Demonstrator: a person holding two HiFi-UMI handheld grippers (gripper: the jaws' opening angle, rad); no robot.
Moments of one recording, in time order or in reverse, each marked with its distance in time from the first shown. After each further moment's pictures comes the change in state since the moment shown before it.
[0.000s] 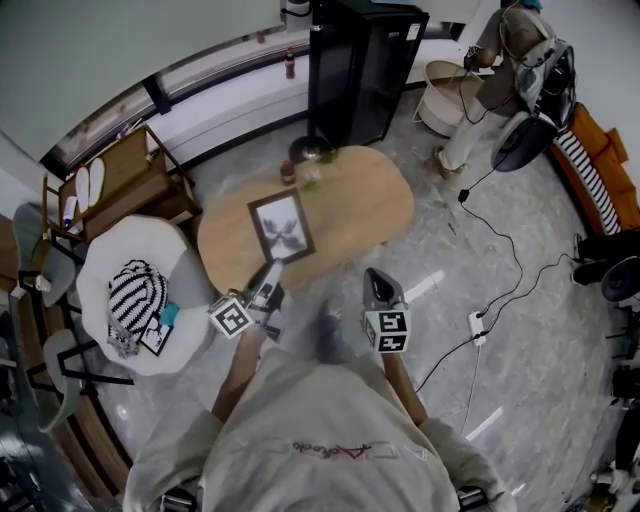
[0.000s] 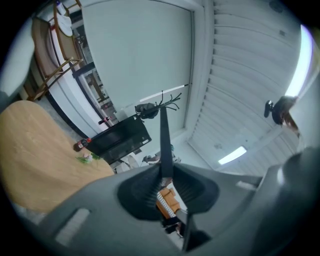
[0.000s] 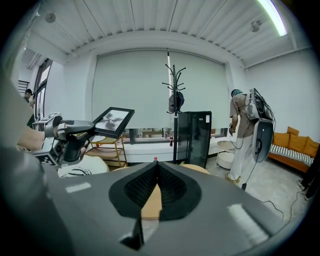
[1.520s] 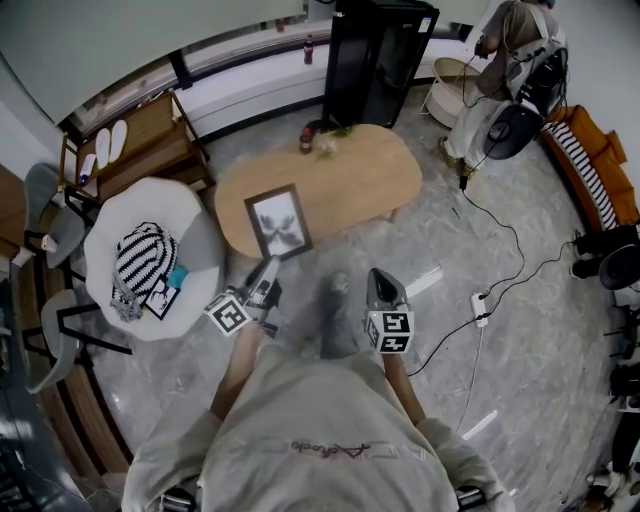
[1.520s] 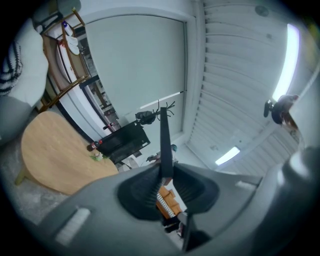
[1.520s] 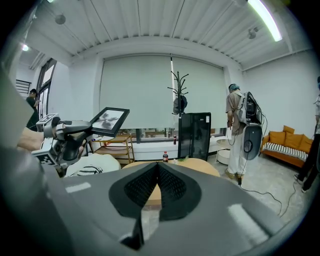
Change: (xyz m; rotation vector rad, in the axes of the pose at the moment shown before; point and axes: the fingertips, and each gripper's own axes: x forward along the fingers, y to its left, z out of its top) left arm -0.189 -0.070 -0.044 0.022 -0.055 0.010; right arm -0.147 0.115 -0.065 0.003 -0.017 0.001
